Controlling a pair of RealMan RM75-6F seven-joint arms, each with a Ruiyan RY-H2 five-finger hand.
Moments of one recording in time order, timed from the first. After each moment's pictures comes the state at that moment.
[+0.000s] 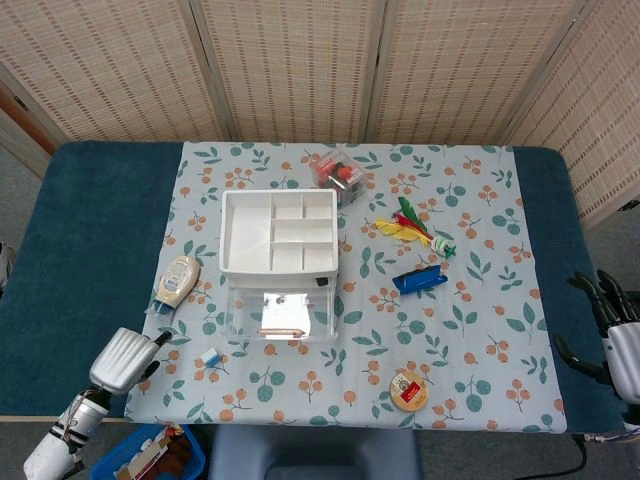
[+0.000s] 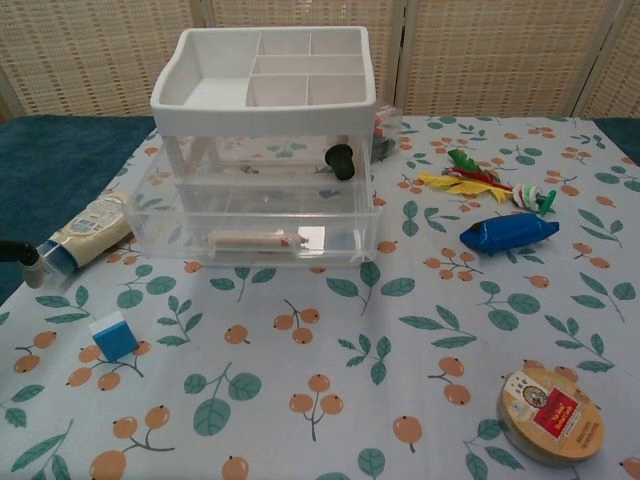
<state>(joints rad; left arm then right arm) -0.34 -1.32 0.09 -1.42 1.63 1.30 0.35 0.04 -1.06 0.07 -1.56 -1.62 1.64 0.30</state>
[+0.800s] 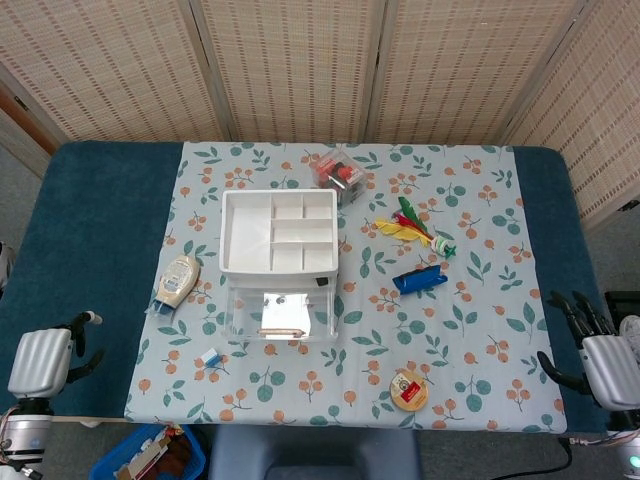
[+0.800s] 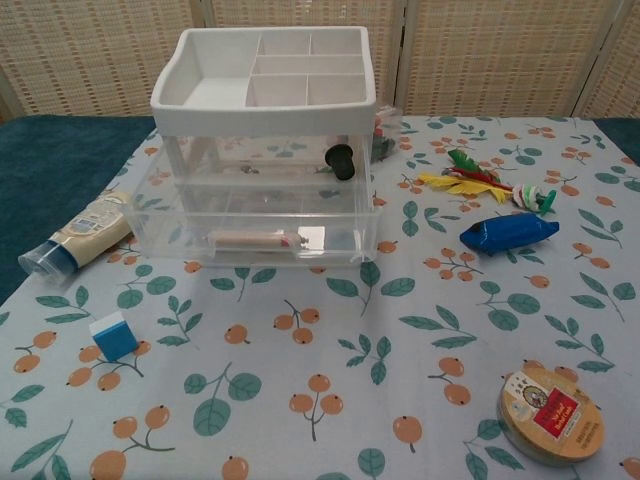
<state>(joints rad) -0.17 -1.18 -0.04 -1.73 1.38 1.46 0.25 0.04 -1.10 0.01 -1.54 -1.59 1.53 0.28</state>
